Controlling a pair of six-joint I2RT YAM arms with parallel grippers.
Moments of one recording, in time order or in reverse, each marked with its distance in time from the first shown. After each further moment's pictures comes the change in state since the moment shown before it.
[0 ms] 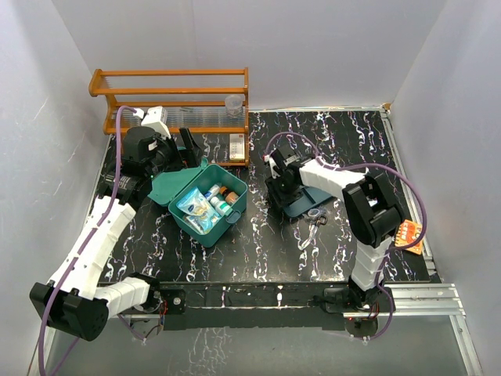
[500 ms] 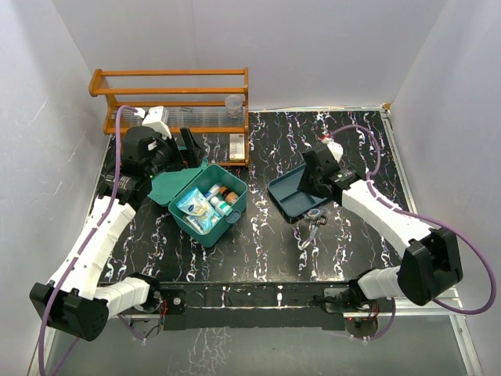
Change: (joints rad) left arm -0.001 0.000 -0.001 0.007 0.027 0.000; right arm -0.035 -0.527 -0.200 0.037 0.367 0.657
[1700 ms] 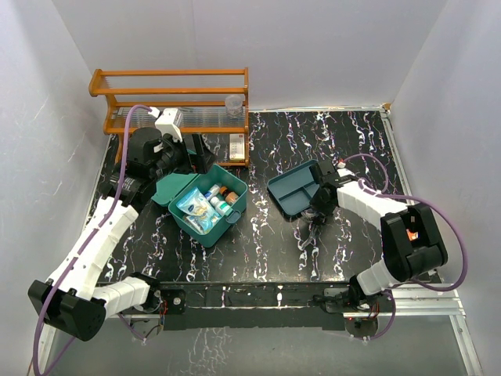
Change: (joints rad) left arm -0.065 0.000 -0.002 0.028 0.101 0.061; right arm -0.146 0.154 -0.206 0.035 0.000 0.251
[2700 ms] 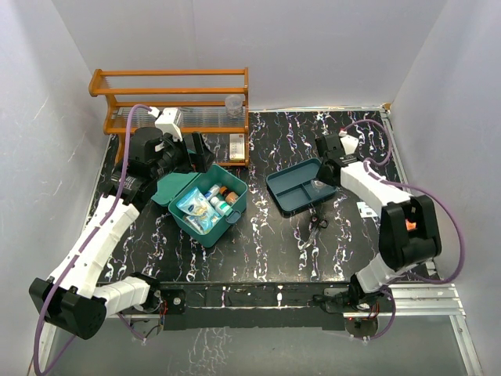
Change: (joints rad) left arm 0.000 0.011 0.003 -0.003 -0.035 0.003; right arm -0.065 0.049 0.244 0.018 0.142 -0.255
